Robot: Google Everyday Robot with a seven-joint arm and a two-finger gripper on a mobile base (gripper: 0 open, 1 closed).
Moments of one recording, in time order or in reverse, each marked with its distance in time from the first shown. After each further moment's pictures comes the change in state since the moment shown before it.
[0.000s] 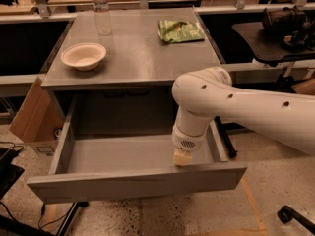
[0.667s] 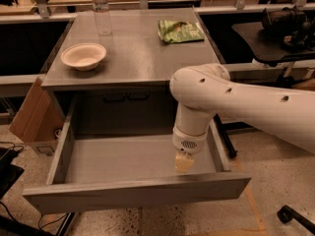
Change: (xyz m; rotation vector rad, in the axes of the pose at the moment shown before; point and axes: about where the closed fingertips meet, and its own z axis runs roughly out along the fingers) arm 0.008 0.033 -0.012 -0.134 0.053 0.020
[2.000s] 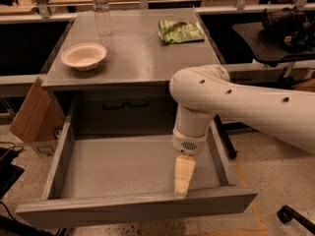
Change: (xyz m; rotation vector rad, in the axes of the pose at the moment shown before) arm 0.000 0.002 0.000 0.001 0.004 -0.003
